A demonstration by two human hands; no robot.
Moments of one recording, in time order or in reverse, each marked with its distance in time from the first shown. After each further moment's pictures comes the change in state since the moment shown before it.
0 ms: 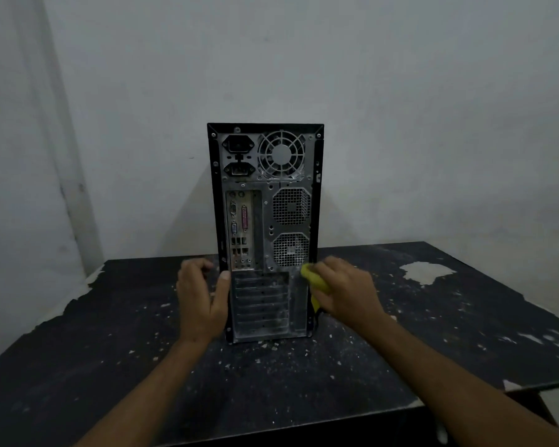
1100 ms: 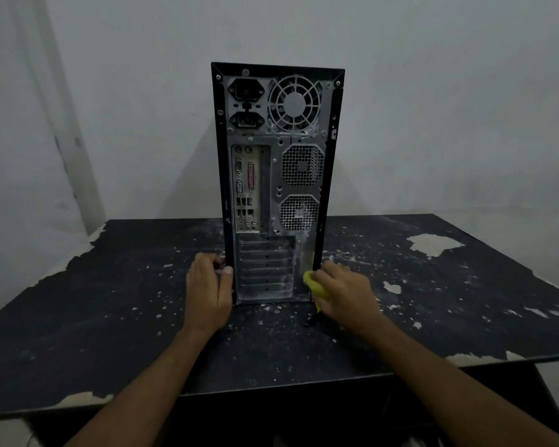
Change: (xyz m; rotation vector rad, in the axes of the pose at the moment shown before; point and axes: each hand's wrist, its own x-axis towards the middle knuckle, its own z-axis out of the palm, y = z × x) left_hand -0.056 -0.032 0.003 0.095 -0.168 -0.106; right_hand -0.061 -0.008 0.039 0.007 -0.176 -0.066
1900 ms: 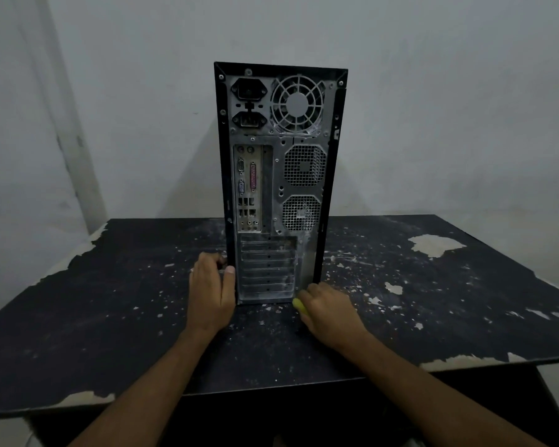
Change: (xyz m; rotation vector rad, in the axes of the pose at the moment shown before) left_hand -0.001 0.000 0.001 0.013 -0.014 -0.025; right_hand -0.003 -0.044 0.011 -0.021 -0.166 0.024
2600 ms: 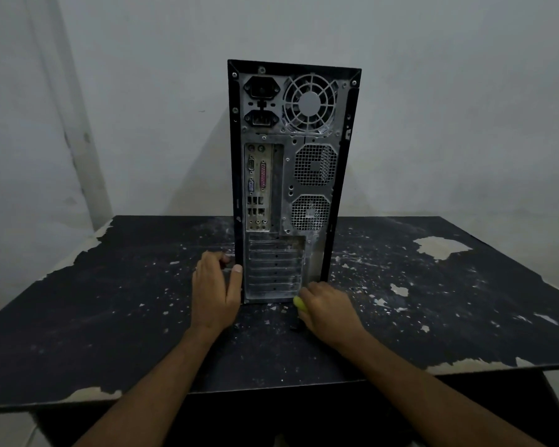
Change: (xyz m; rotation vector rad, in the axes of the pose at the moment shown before) left_hand 0.000 0.000 -0.001 0.001 0.035 0.007; right_hand 0.007 -0.007 0.005 0.017 0.023 0.012
